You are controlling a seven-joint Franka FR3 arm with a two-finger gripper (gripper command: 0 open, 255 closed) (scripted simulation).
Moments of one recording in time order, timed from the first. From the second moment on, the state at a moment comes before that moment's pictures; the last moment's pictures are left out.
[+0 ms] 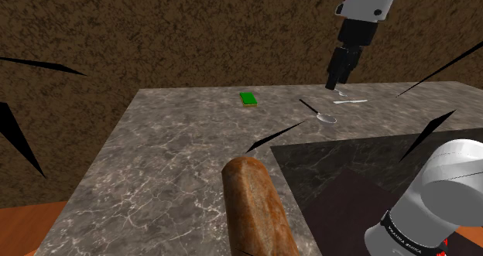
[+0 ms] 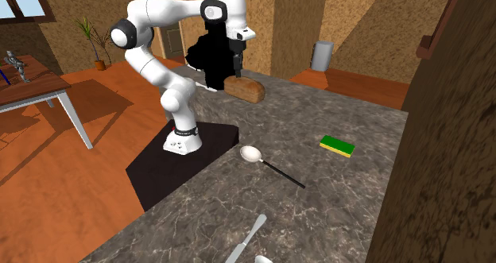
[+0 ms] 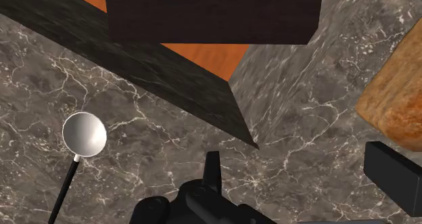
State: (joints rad) arm -0.01 -0.80 0.05 -2.33 0.10 1.56 -0.08
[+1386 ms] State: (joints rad) arm -0.19 -0.36 -0.13 -2.36 0.04 2.07 -0.08
